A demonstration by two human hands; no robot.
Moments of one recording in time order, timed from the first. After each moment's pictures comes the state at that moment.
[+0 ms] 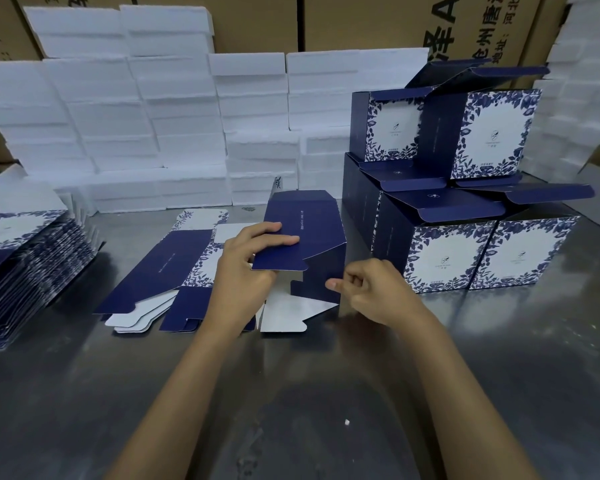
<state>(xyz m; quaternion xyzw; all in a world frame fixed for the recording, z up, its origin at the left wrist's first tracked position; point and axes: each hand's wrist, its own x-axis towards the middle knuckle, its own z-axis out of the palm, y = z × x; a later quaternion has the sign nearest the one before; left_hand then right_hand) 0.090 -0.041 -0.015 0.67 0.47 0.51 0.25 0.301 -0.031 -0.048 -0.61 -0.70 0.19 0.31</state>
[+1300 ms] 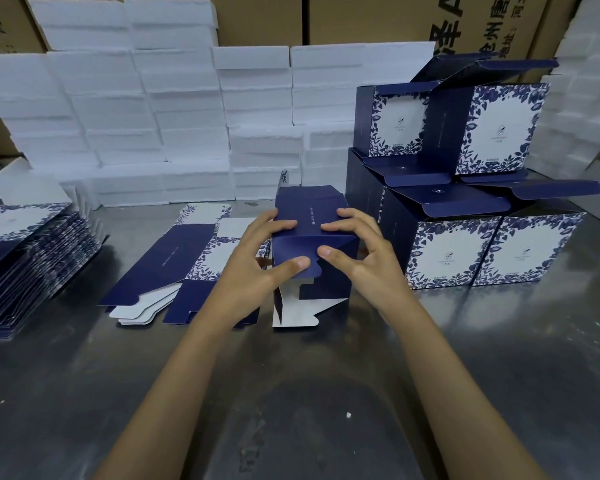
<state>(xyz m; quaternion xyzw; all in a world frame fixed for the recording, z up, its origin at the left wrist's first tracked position) 0.082 -0.034 -0.020 0.70 0.46 0.45 0.30 0.278 -0.037 -0.030 -0.46 -0.64 0.28 0.54</state>
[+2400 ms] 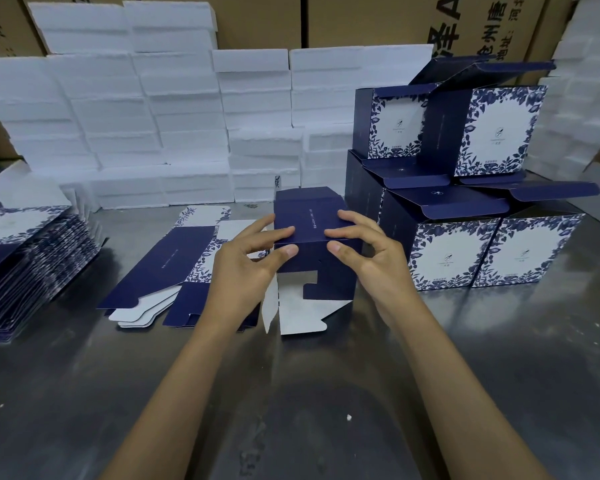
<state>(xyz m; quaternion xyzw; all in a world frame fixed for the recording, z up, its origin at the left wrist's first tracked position) 0.088 -0.040 -0.014 0.63 0.47 0.54 0.30 0.280 -0.038 -0.030 -0.42 -0.58 0.35 0.60</state>
